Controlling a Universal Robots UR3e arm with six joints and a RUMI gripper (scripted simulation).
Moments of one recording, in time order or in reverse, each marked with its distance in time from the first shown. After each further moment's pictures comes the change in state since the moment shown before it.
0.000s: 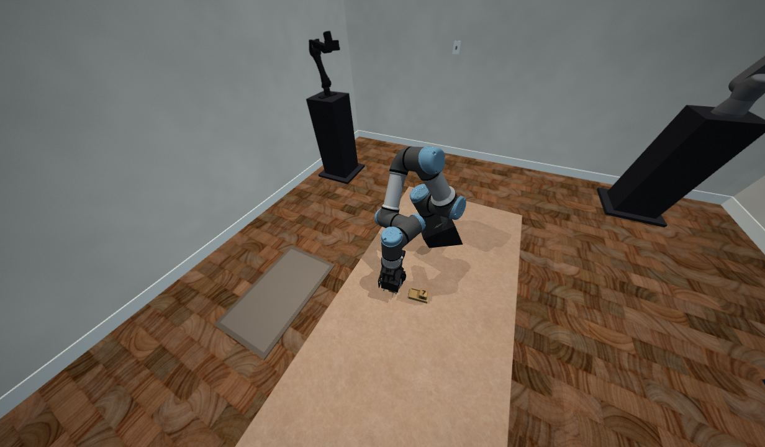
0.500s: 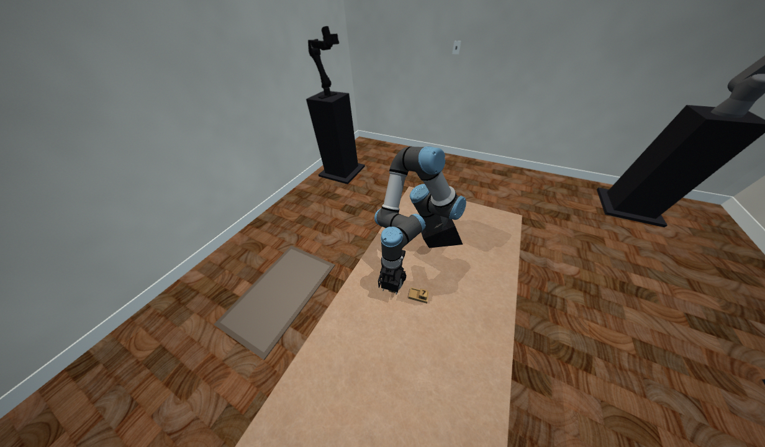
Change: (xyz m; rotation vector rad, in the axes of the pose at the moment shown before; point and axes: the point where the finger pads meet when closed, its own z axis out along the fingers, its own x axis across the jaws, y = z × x) arm 0.000 0.000 0.000 0.000 0.000 0.000
